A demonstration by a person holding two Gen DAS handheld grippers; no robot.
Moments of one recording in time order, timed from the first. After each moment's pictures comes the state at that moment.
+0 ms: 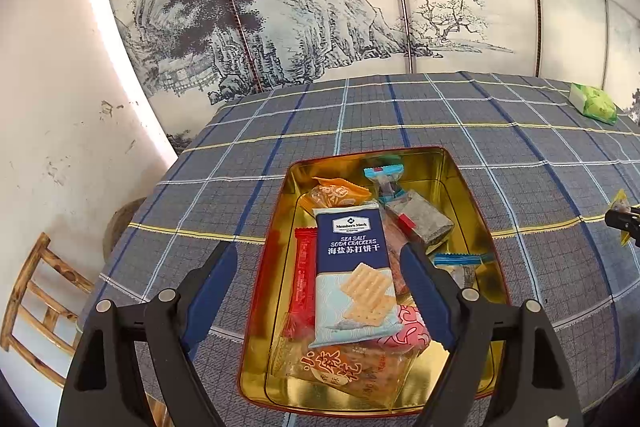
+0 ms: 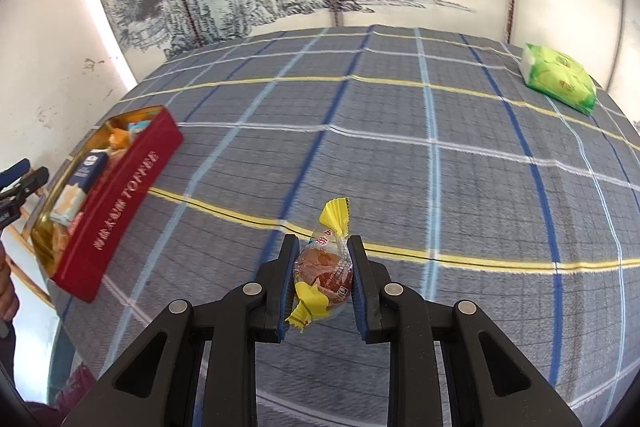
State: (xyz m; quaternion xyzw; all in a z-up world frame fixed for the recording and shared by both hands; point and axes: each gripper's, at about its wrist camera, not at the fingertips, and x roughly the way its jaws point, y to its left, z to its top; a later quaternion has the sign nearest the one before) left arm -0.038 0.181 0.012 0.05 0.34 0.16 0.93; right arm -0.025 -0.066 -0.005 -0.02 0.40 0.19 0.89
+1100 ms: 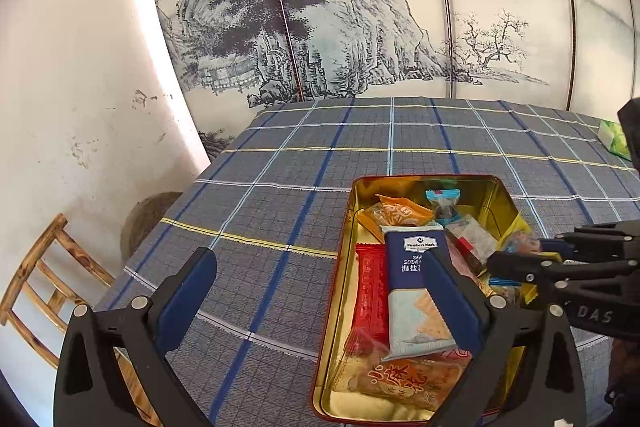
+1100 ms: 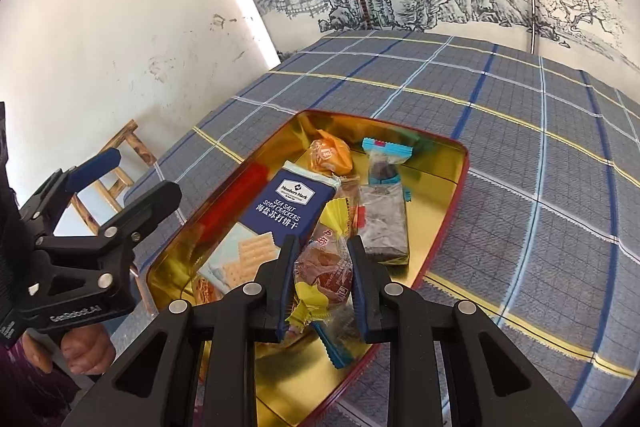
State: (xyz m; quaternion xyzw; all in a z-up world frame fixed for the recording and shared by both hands) left arm -0.053 0.228 0.022 0.01 0.30 0.21 0.93; right arm -0.029 0.157 0.016 -0.04 0.40 0.40 0.82
